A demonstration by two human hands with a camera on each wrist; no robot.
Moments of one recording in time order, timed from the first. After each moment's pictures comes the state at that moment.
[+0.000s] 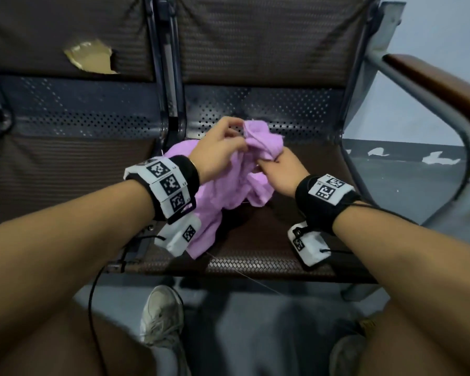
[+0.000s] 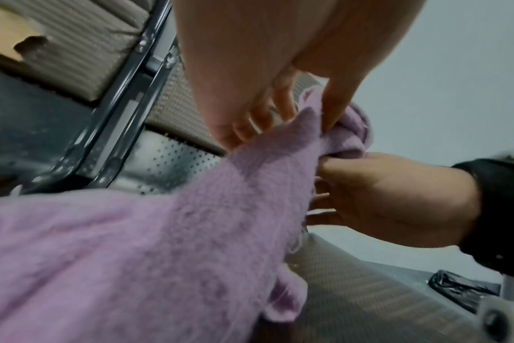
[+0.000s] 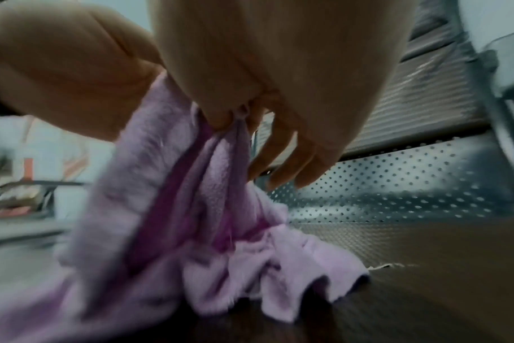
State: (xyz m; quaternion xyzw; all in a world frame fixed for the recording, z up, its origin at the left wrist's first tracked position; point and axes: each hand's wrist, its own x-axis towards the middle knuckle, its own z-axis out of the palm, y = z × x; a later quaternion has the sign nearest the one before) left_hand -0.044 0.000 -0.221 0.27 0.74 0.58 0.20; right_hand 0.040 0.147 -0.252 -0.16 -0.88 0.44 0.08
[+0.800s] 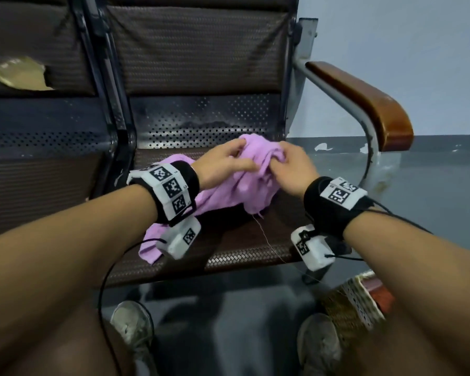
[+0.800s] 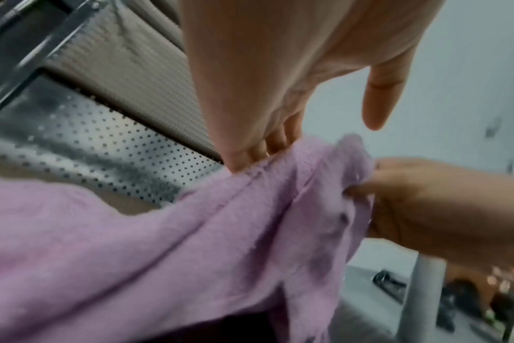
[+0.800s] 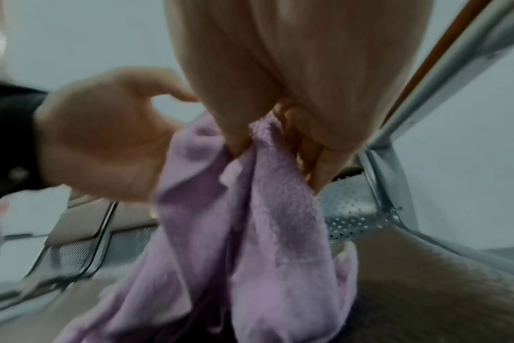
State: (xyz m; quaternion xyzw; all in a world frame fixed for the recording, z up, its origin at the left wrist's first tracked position) left_hand 0.017 0.071 -0.218 0.42 0.69 0.50 0.32; right_hand 0.141 0.208 -0.217 -0.25 -0.88 0.35 0.17
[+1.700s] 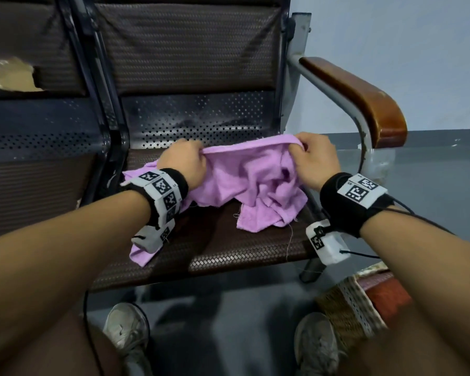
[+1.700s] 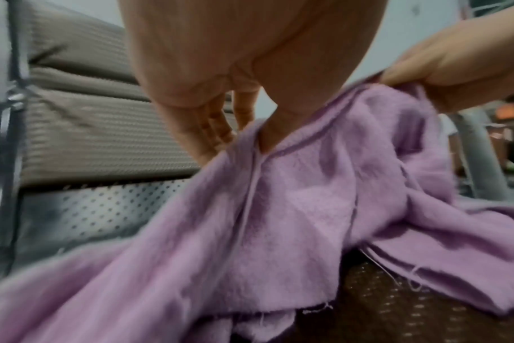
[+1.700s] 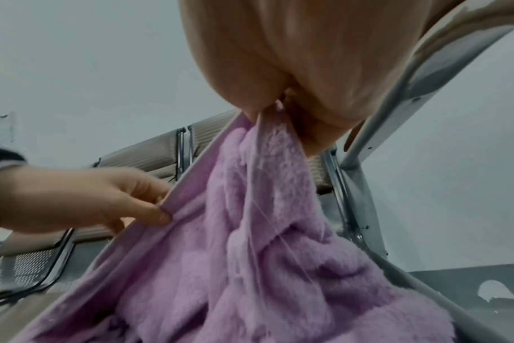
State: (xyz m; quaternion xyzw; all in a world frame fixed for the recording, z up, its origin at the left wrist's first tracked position) left_hand -0.015 0.064 -0.241 0.37 0.91 0.19 -0.05; right_hand 0.162 0.252 -0.216 -0.28 -0.88 0.29 0.27
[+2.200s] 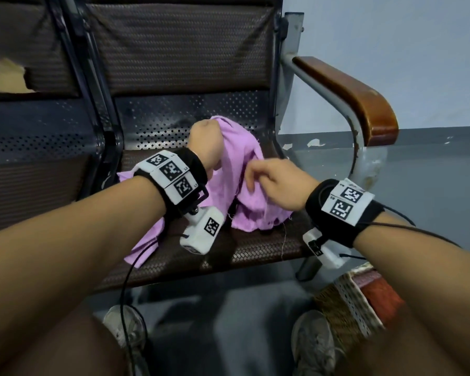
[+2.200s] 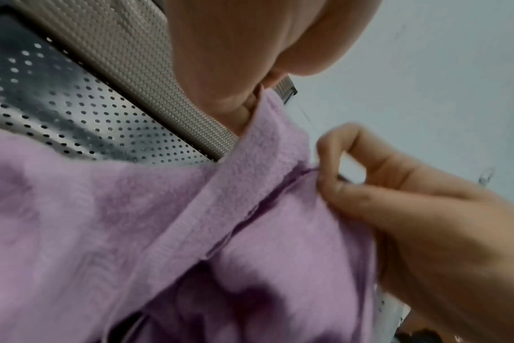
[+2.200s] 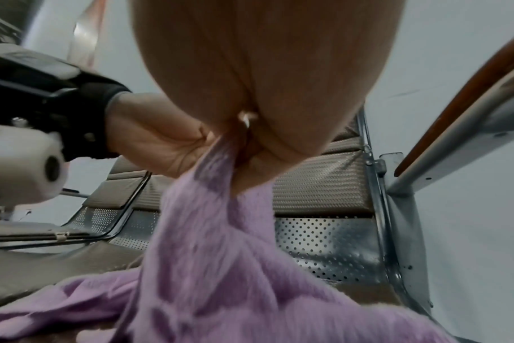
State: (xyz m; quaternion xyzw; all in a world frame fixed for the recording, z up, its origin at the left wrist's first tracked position) left_hand 0.027 0.110 -0.194 0.13 0.71 0.66 0.22; right_hand 0.172 0.213 -0.210 -0.07 -0.96 0.28 0.04
